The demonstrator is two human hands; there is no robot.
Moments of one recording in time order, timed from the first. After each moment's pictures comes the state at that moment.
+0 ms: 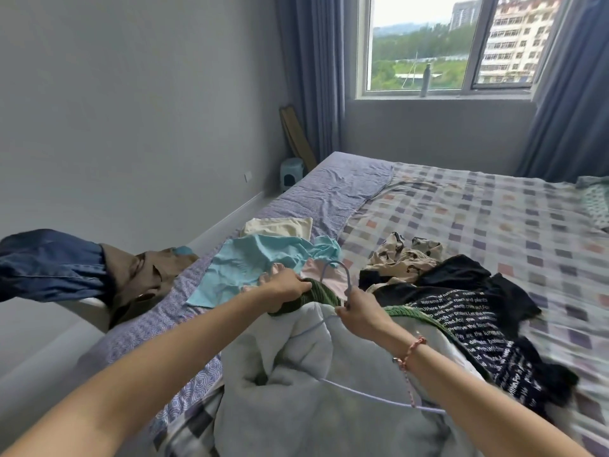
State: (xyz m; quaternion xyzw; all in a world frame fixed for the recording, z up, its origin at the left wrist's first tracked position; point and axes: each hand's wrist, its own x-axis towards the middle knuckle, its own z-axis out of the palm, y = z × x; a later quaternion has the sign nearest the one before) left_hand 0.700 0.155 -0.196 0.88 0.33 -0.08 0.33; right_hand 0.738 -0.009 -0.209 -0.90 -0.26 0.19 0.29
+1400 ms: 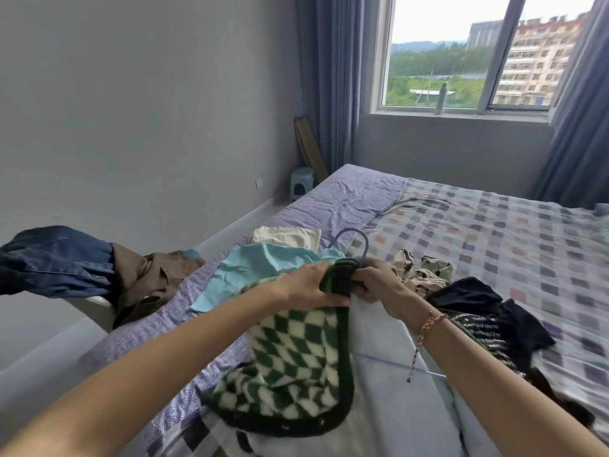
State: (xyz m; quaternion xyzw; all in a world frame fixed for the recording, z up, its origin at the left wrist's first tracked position) left_hand 0.694 0.148 -0.135 0.97 0.01 -0.02 0.25; right_hand 0.785 0.010 -0.155 -0.73 -0.21 0.29 0.59
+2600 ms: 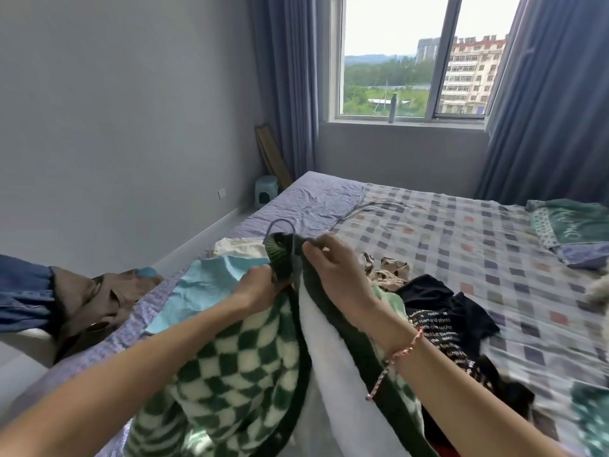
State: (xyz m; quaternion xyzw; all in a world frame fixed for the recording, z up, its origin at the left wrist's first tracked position) left_hand 0.730 0.142 -0.160 0.96 0.19 0.07 0.22; right_hand 0.746 -0.029 -0.095 -0.74 -0.31 0.08 0.59
